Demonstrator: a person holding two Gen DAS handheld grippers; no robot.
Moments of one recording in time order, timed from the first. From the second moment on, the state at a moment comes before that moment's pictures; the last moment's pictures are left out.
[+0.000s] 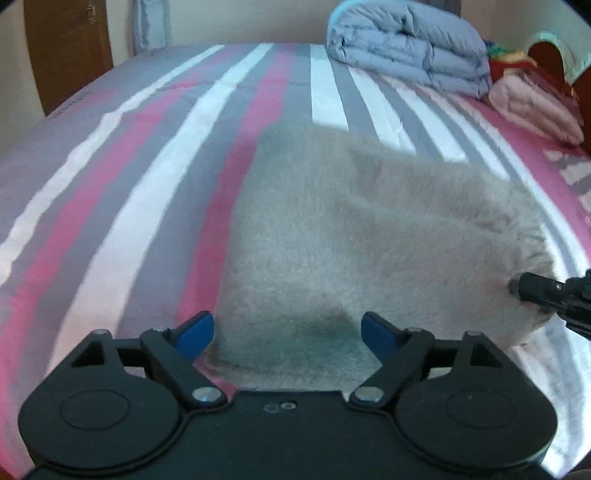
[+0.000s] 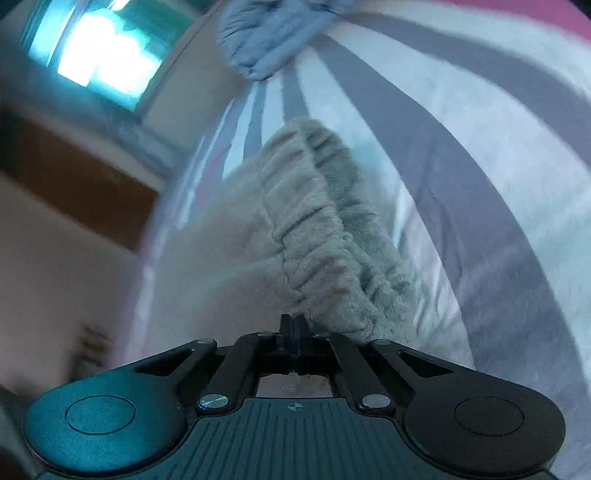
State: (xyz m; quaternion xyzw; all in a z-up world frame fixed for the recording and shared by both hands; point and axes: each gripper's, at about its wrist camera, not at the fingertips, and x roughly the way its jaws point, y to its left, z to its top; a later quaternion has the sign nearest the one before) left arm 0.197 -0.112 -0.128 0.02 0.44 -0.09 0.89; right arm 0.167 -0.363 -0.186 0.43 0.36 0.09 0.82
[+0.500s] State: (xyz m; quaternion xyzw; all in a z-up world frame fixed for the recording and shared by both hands) left arm 0.082 -0.100 -0.032 0.03 0.36 -0.08 0.93; right arm 0.043 -0.308 -0.073 0.32 0.25 0.08 0.91
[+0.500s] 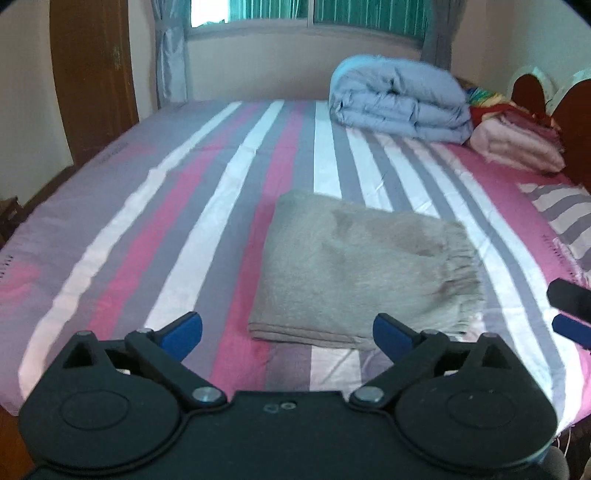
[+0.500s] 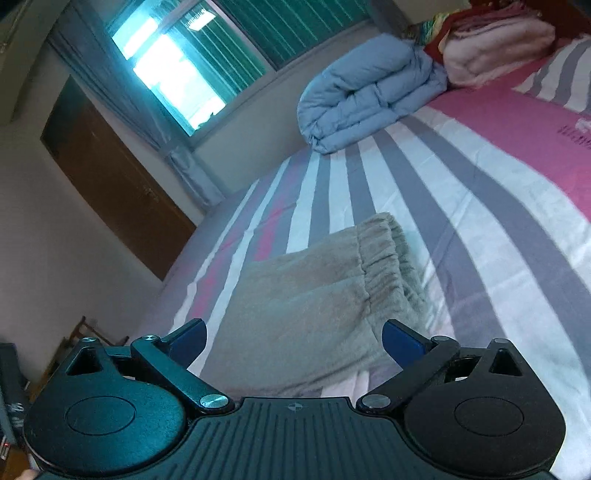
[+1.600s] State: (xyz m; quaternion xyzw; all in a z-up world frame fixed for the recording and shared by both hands) left arm -0.114 -0.074 -0.002 0.05 0.25 -0.08 0.96; right arm -0.172 -0.208 -0.028 0.12 0.10 0.02 0.99
